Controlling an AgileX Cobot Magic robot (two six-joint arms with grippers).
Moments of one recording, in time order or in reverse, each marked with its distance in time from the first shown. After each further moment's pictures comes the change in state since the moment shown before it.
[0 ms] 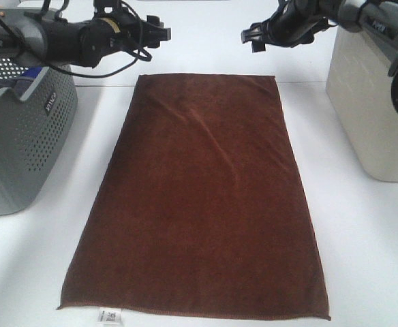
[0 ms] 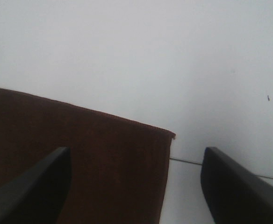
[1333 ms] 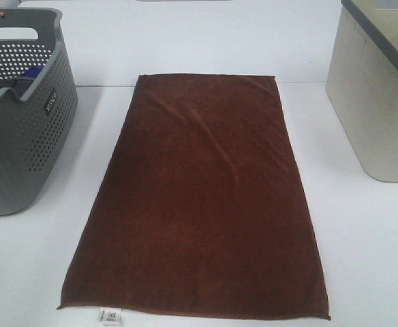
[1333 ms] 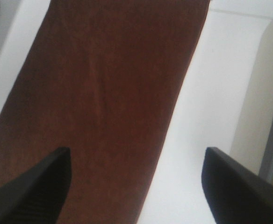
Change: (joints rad) left arm -0.024 -0.762 0.051 0.206 1.411 -0.022; right arm 0.001 -0.915 0.651 0.236 0.585 -0.062
